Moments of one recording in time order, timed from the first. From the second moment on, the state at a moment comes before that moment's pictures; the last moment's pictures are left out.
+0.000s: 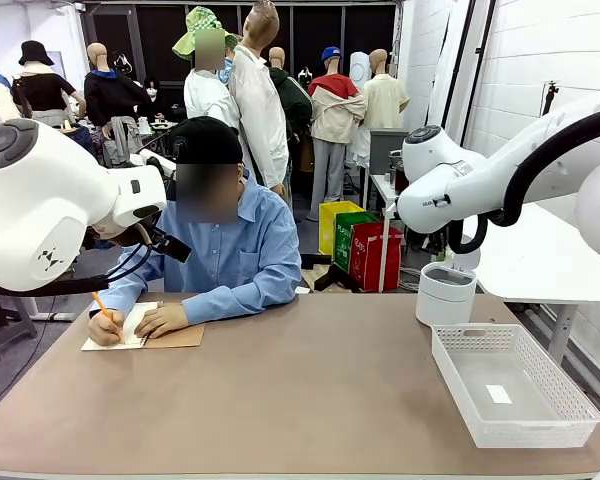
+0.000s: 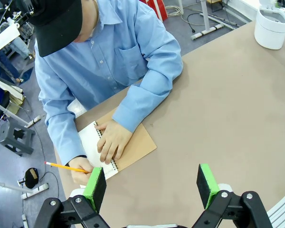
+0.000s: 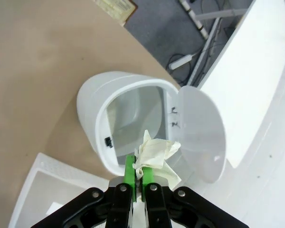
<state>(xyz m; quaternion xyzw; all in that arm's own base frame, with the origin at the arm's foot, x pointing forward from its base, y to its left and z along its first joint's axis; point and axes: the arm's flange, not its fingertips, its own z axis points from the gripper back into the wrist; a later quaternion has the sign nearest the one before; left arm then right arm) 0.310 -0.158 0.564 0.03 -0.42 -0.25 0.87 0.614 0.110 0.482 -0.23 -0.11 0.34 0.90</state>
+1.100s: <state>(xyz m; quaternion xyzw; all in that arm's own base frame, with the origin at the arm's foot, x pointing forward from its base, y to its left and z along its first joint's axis) 0.310 -0.158 0.564 0.03 -0.42 -0.25 0.87 0.641 0.106 0.452 -0.27 -0.07 0.35 0.89</state>
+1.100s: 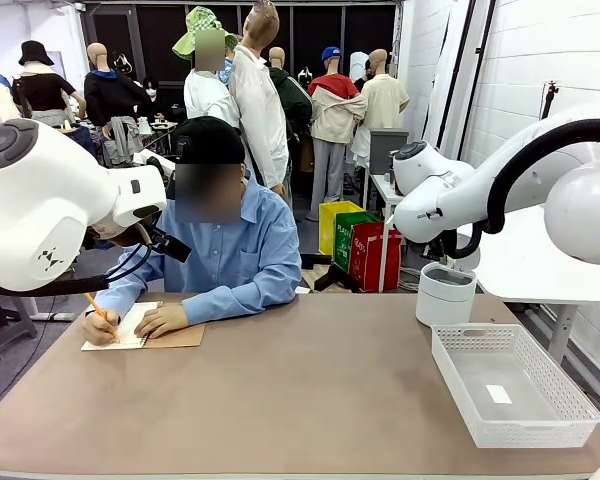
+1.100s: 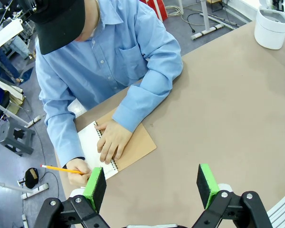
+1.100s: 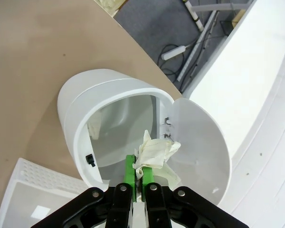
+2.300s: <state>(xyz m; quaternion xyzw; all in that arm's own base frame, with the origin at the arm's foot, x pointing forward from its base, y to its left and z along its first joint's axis) 0.310 -0.158 0.564 0.03 -0.42 -0.25 0.87 0.643 0.103 0.444 -0.27 -0.05 0.34 0.90</state>
